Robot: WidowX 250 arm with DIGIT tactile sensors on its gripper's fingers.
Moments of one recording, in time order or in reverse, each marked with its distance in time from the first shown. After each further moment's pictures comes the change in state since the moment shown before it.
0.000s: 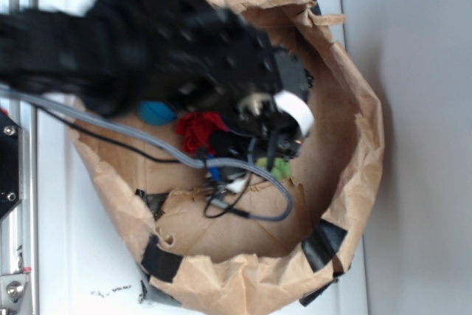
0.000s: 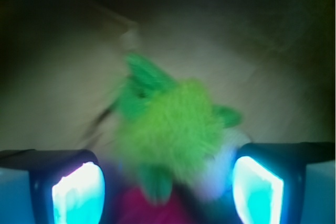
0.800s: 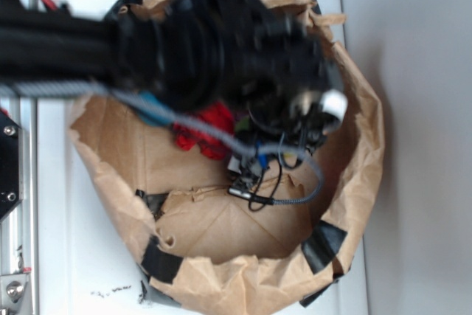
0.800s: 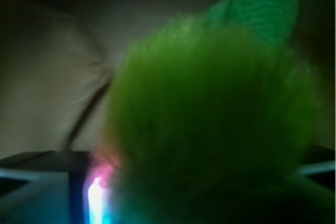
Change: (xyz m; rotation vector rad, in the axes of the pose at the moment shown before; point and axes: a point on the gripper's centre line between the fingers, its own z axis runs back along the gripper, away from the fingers) arm 0.006 -0.003 0.024 -0.147 0.098 0.090
